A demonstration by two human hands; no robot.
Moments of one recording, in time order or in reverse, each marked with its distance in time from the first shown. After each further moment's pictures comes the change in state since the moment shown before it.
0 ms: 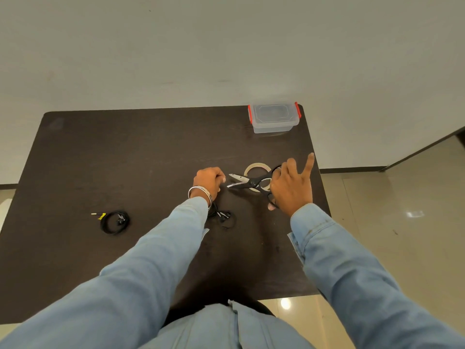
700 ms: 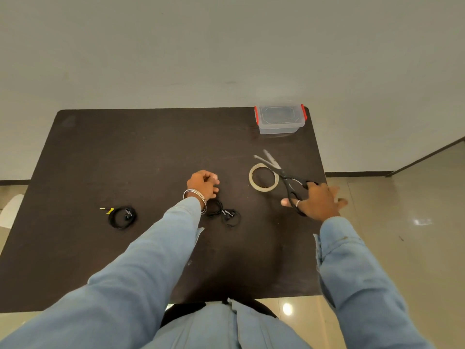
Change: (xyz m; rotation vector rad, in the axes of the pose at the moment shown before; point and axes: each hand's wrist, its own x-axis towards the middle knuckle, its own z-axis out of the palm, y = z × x) left_hand -0.014 -0.023 -0.005 -0.488 0.099 -0.283; right_hand -0.016 0.035 0.046 0.773 -0.321 0.440
